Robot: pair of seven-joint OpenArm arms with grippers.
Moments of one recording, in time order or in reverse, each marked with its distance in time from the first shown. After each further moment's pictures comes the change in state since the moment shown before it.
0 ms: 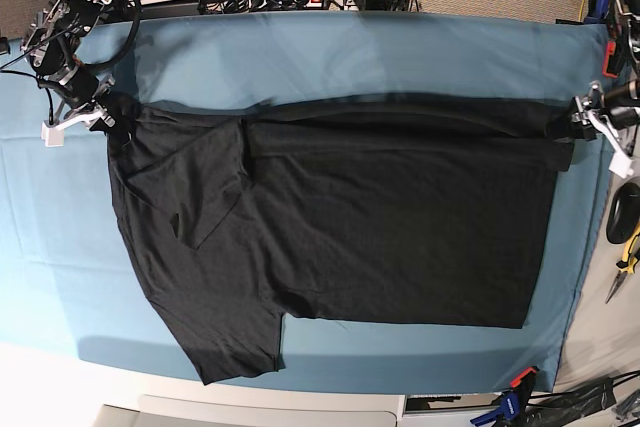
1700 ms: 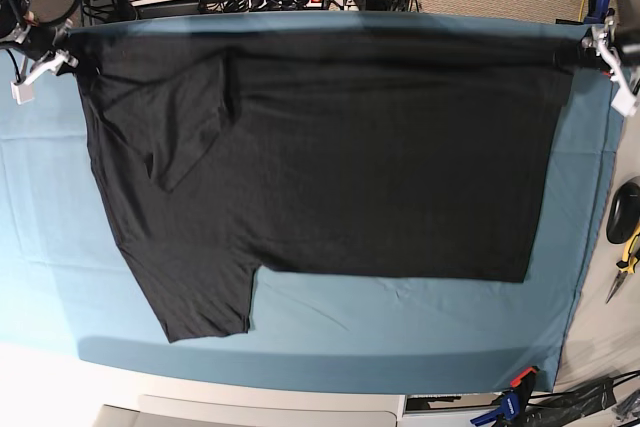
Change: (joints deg) left arm 22.1 -4.5 -6.3 11.1 -11.4 -4.4 7.0; right arm -16.1 14.8 -0.3 -0.4 13.7 4.0 -11.2
